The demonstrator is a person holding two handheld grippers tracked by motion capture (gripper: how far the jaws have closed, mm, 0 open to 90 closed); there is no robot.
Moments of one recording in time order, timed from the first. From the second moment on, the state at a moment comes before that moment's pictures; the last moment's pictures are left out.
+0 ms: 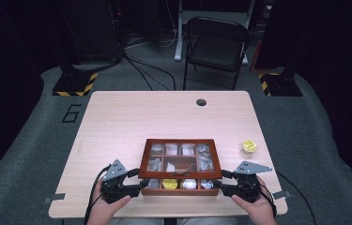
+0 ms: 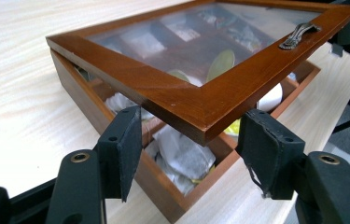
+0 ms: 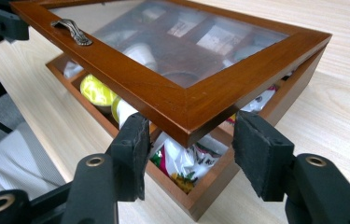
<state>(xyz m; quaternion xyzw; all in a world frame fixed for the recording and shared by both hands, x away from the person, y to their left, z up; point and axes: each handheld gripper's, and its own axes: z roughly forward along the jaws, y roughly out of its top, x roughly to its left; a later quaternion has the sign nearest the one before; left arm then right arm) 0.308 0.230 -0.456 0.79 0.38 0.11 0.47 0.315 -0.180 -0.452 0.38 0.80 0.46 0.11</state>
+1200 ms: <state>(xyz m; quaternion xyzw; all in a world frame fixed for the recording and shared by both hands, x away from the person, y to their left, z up) 0.303 0.227 -0.479 0.80 0.39 0.10 0.45 0.310 -0.174 -0.478 0.36 0.83 0.41 0.10</state>
